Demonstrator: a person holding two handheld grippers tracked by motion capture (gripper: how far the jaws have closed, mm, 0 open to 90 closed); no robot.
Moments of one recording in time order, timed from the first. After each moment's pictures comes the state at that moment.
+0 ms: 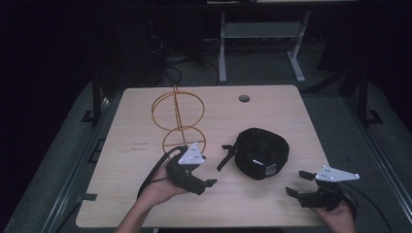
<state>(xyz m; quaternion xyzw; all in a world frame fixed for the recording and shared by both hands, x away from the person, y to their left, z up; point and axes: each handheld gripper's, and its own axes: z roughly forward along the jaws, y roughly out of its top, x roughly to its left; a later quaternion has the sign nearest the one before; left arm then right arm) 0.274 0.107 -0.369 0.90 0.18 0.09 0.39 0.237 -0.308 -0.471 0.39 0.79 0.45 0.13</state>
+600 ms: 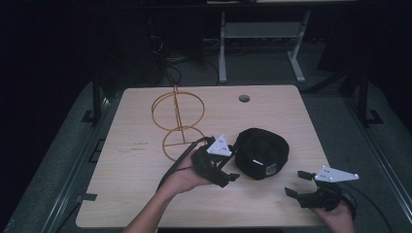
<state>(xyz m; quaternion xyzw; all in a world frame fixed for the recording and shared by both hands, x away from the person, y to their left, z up) 0.293 0.048 -0.359 0.91 0.14 0.06 0.39 0.237 -0.306 -0.470 0.38 0.79 0.46 0.13</state>
